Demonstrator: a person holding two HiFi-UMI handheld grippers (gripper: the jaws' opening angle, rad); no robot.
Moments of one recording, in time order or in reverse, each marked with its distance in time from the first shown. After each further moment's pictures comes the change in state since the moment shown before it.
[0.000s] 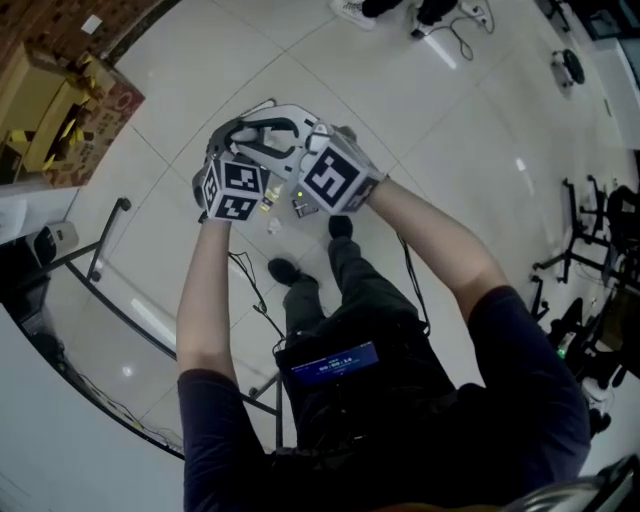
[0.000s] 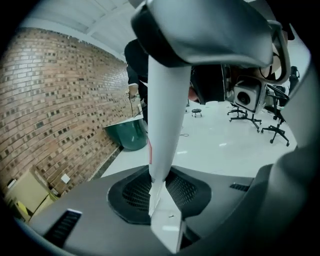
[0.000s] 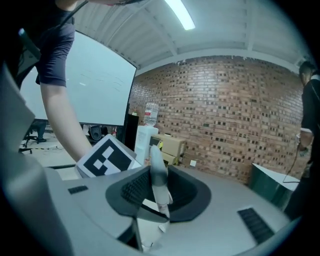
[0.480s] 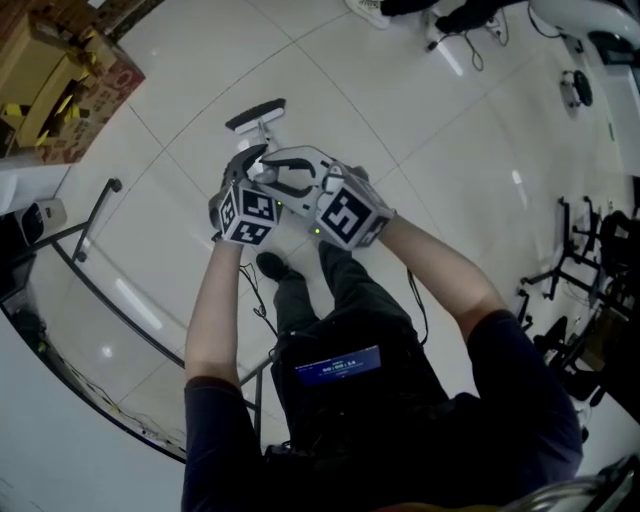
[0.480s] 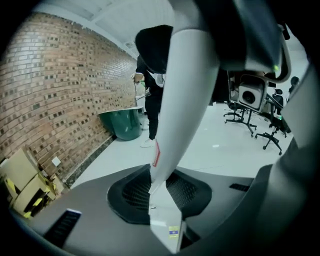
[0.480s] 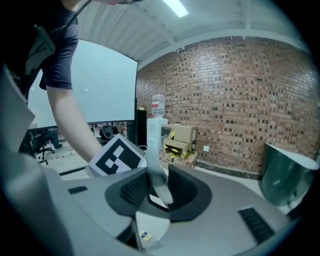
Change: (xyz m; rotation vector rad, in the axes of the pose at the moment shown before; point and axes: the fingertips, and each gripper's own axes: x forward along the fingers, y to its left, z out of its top) left arm 0.005 -0.066 -0.057 -0.093 0.061 -0.064; right arm -0.016 0.059 -0.056 0.104 0.080 0.136
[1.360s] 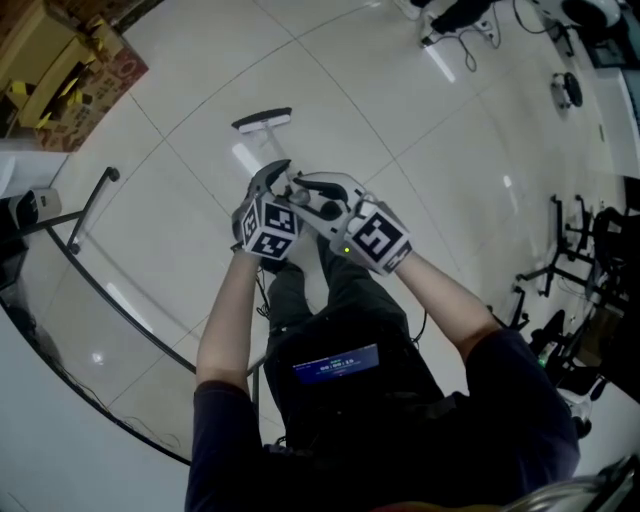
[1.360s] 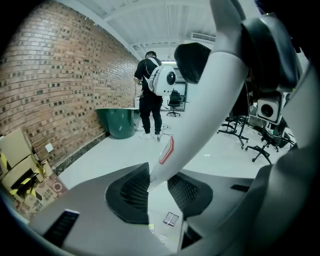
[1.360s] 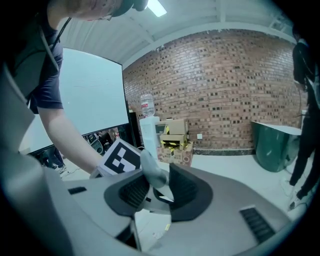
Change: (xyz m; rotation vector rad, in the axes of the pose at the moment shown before) left arm -0.048 -0.080 -0.037 -0.094 -0.040 -0.088; right arm -0.036 0.090 -0.025 0.227 0.026 -0.092
